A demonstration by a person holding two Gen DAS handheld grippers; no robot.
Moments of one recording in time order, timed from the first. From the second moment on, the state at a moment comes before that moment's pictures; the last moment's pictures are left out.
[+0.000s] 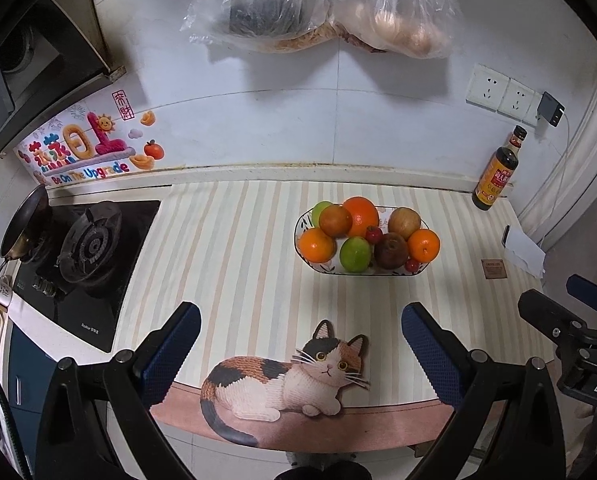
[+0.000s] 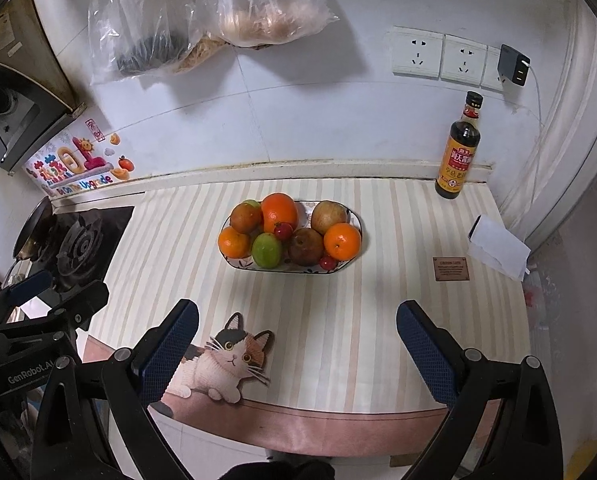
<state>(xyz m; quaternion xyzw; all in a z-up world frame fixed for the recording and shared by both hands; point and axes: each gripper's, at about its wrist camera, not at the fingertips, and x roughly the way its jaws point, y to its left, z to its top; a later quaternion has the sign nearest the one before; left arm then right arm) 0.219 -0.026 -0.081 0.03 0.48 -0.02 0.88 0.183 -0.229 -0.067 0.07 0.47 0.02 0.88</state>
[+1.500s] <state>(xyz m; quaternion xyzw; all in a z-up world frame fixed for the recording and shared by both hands) 0.199 -0.016 -0.063 0.04 0.45 -0.02 0.89 0.163 -0.219 -0.048 0.04 0.46 0.00 0.89</state>
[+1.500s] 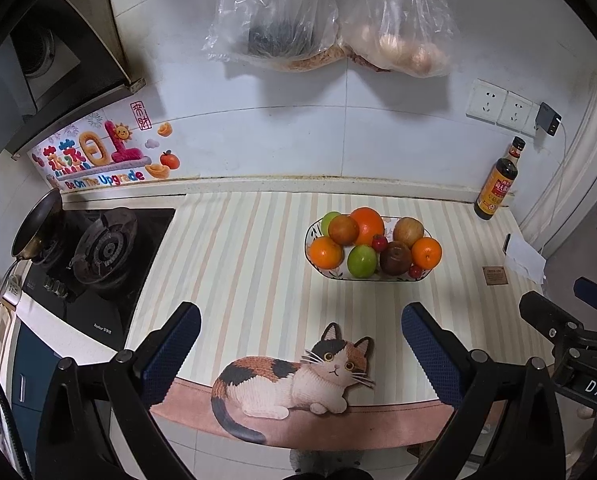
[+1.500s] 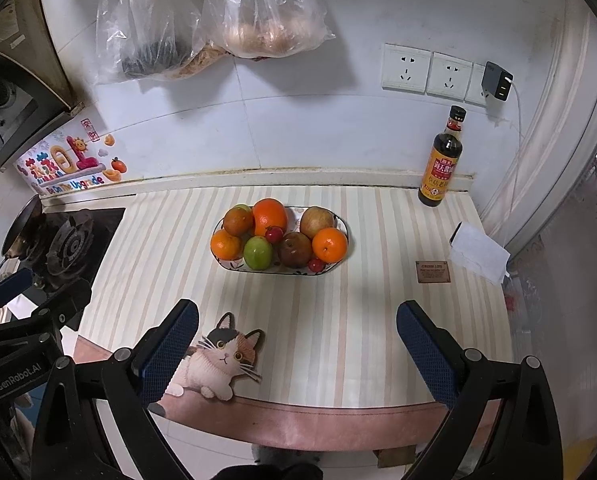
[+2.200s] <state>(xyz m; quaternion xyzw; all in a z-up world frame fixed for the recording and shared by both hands) 0.182 -0.012 -0.062 0.04 0.45 -0.02 0.89 0.147 -0.215 -0.049 0.04 0.46 0.00 0.89</state>
